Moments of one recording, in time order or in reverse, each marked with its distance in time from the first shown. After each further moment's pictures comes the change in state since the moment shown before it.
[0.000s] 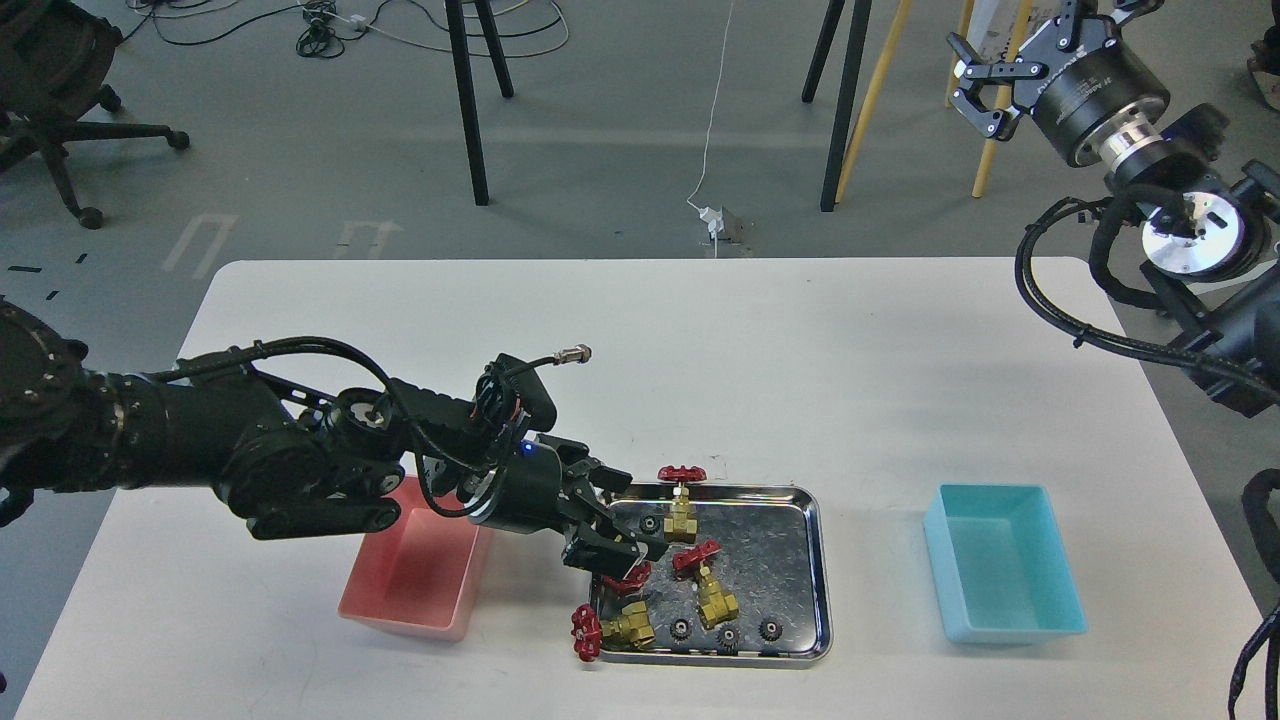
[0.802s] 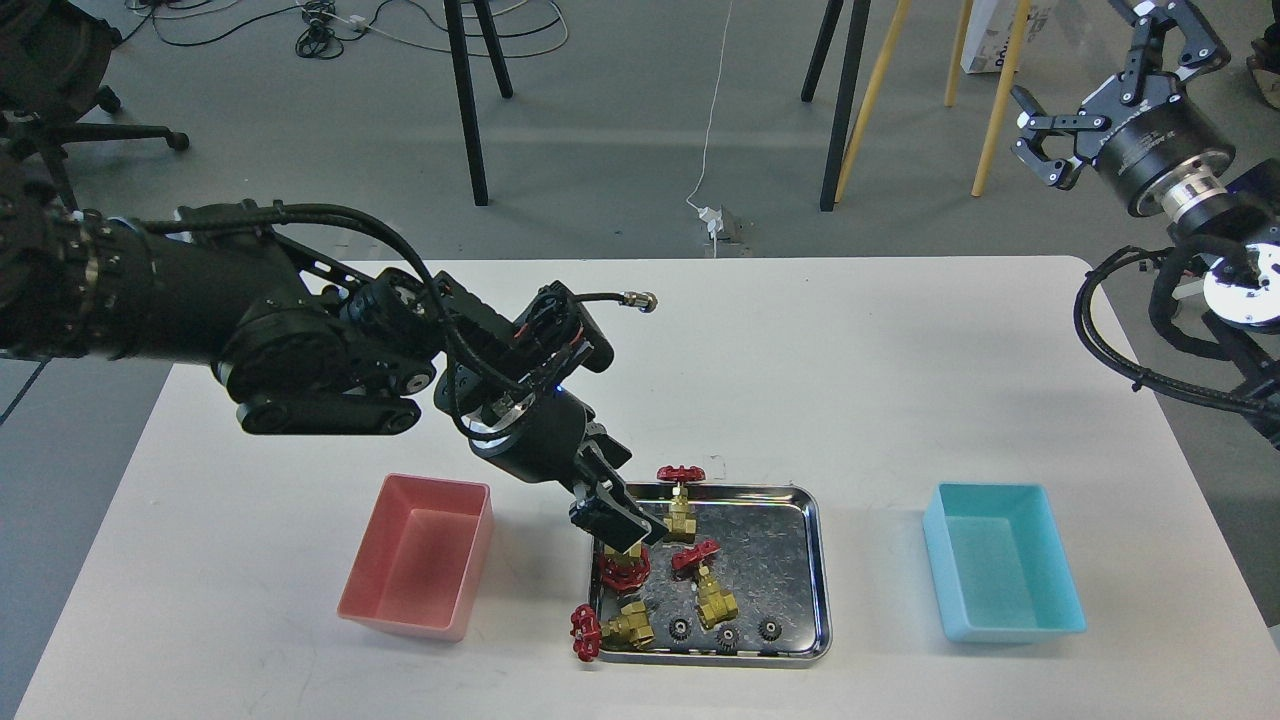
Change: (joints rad) left arm -0.367 -0.058 0.143 -0.150 -0.156 -0.247 0.000; right arm -0.061 -0.092 0.014 0.027 0.015 0.000 0.003
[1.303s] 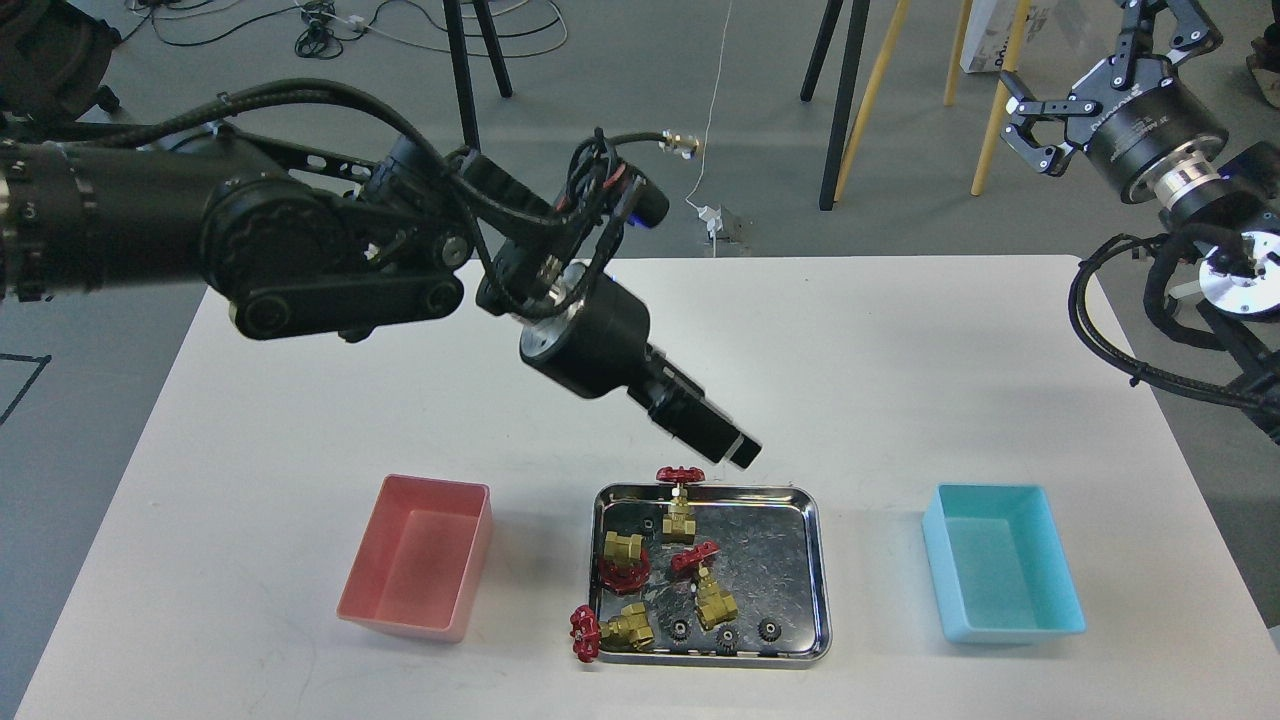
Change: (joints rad) left arm -0.118 0.070 -0.262 -0.022 -0.110 -0.376 0.000; right arm -0.036 -0.018 -0.015 0.051 0.000 0.000 0.007
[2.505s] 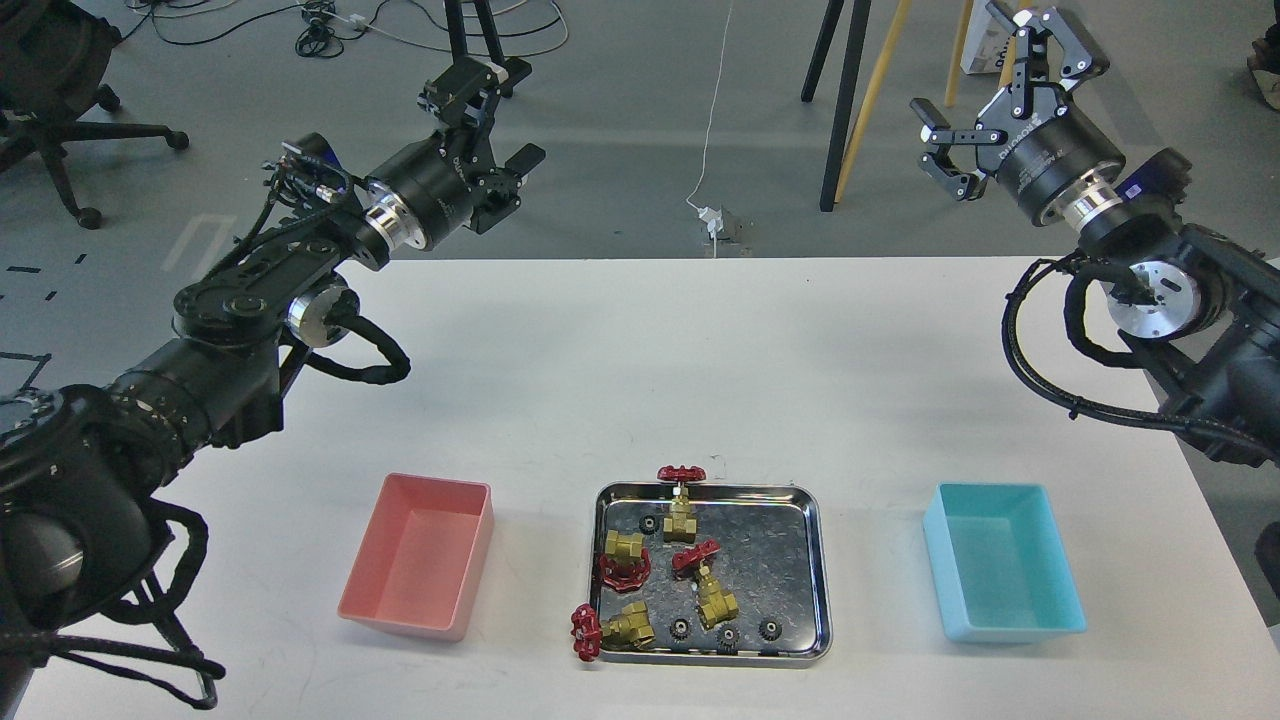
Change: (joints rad) left arm 0.672 -0.144 -0.896 0.945 -0.638 0.000 0.000; right arm 0.021 0.087 -0.132 0.016 -0.122 0.000 0.157
